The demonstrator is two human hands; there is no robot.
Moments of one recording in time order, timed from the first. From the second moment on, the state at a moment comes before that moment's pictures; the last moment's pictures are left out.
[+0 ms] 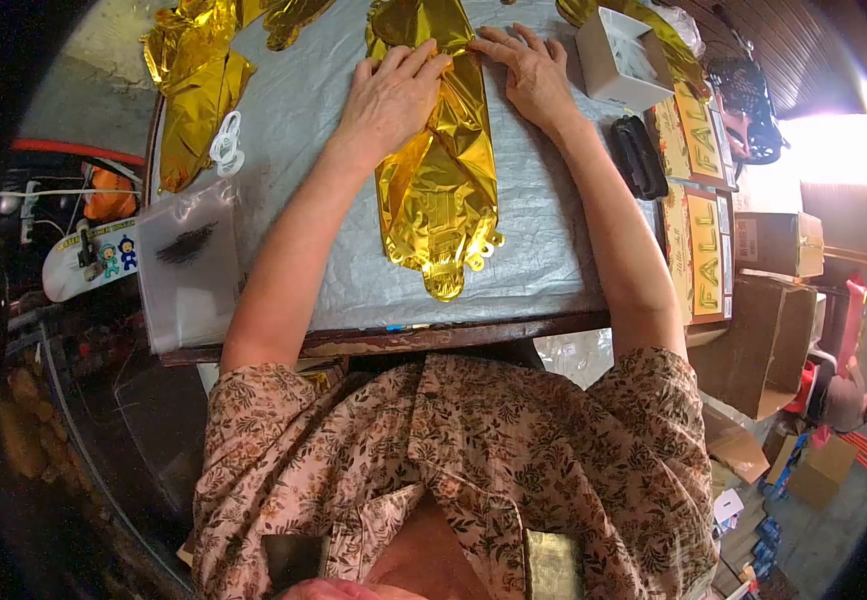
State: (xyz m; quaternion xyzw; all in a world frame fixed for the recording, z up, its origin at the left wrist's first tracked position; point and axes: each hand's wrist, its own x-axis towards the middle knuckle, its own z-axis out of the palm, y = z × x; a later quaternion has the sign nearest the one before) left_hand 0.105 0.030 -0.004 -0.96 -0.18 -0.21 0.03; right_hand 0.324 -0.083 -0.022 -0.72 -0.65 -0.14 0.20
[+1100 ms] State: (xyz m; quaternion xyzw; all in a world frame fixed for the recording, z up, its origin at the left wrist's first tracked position) left_hand 0.102 0.033 -0.006 -0.96 -0.17 -0.23 0.01; right_hand 0.315 -0.096 -0.014 -0.74 -0.65 -0.14 0.08
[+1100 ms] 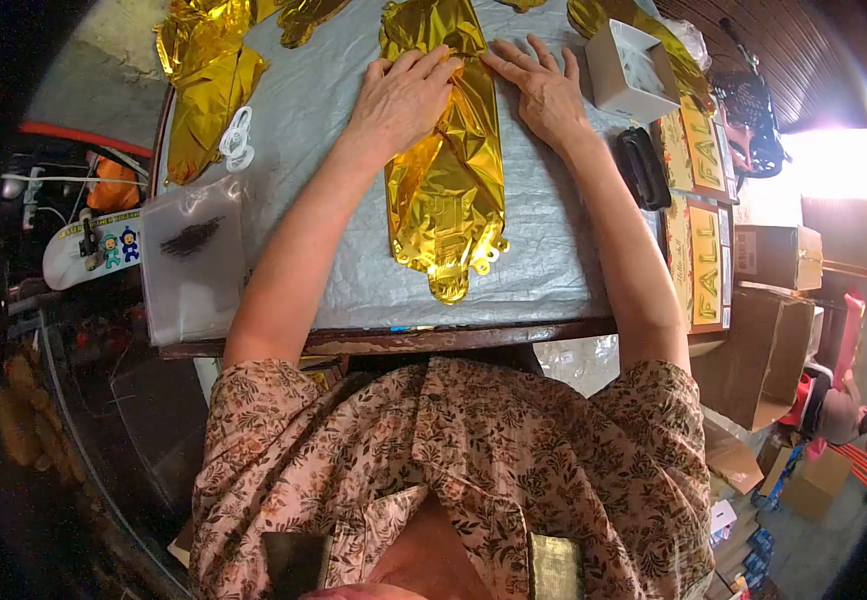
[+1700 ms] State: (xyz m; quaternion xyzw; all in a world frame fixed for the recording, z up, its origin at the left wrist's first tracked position) left_hand 0.095 0.067 -0.010 -0.95 -0.18 -0.24 -0.03; right_hand 0.309 -0.094 -0.006 -0.71 -0.68 -0.17 0.05
